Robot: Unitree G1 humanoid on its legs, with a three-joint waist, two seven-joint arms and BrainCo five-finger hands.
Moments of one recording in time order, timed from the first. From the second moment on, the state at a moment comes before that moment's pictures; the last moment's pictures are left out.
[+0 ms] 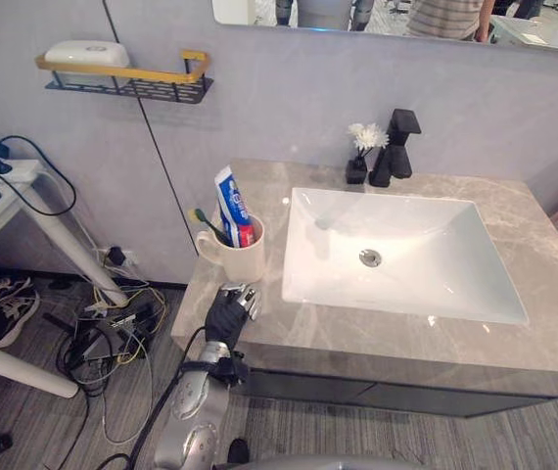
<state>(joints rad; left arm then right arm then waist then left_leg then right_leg) 0.24 0.13 -0.23 -0.12 -0.56 -0.19 -0.04 0.19 0.02 -0.47 1.10 0.41 -0.08 -0.08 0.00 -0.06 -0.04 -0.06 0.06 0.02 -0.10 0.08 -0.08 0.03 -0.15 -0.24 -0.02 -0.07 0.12</state>
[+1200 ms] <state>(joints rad) 0.06 0.13 -0.05 -0.01 -0.46 -0.20 0.15 0.16 0.02 -0.48 1.10 0.41 -0.07 -0.08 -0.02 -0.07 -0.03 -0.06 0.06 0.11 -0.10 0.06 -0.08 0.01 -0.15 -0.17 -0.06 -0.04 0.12</state>
